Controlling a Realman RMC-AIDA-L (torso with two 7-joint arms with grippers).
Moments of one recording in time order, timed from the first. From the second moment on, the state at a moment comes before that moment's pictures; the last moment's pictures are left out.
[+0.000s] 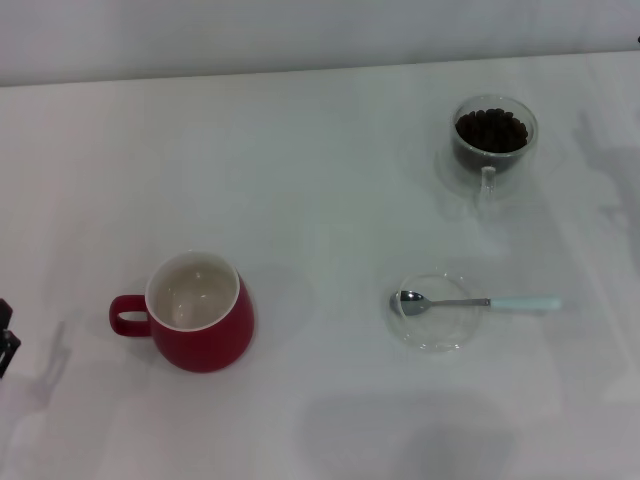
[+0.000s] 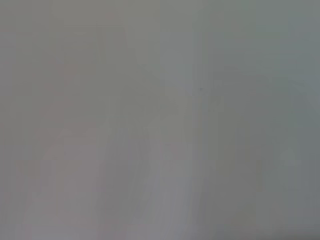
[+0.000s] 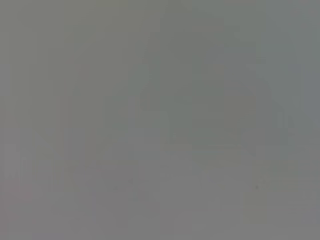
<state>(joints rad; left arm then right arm) -0.05 -2.08 2.82 0.19 -1.10 1.54 -0.07 0.48 2.02 -0.28 0.12 -0.90 -1.38 0.25</state>
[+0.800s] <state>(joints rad) -0.11 -2.08 2.84 0.16 -0.97 1.39 -0.04 0.49 2.02 -0.29 0.12 -0.90 -1.39 0.25</state>
